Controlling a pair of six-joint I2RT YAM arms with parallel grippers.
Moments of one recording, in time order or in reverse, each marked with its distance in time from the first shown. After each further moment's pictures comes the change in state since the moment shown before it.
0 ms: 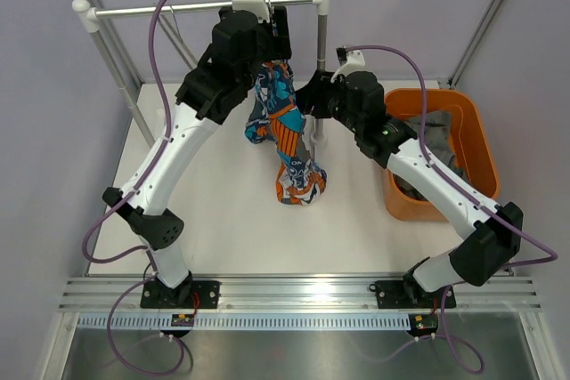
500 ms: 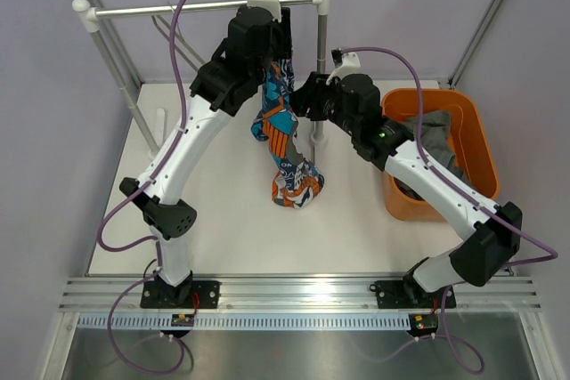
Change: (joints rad) left arm 0.000 0.124 0.129 -0.057 -0.014 0.040; right arm 0.040 -0.005 0.000 0.016 0.008 0.012
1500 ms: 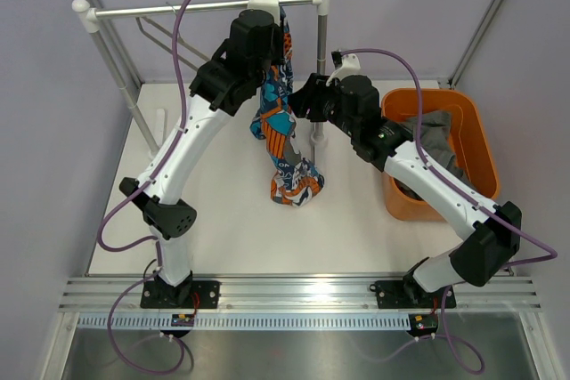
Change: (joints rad) left arm 0.004 0.000 -0.001 -0.096 -0.026 0.004; right arm 0.000 0.000 -0.013 0.004 0.011 0.007
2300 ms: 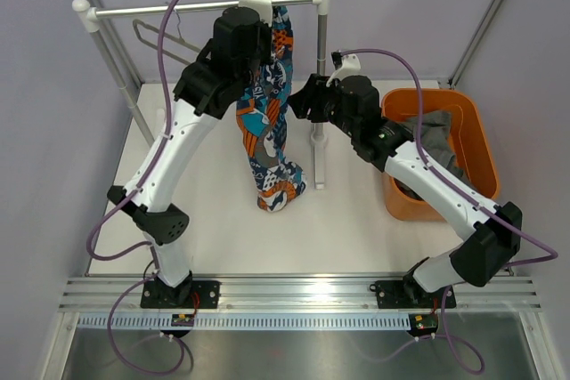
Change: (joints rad) left arm 0.008 -0.058 -0.009 -0.018 0.021 0.099; right arm 0.000 -0.002 0.000 -0.013 0.013 -0.022
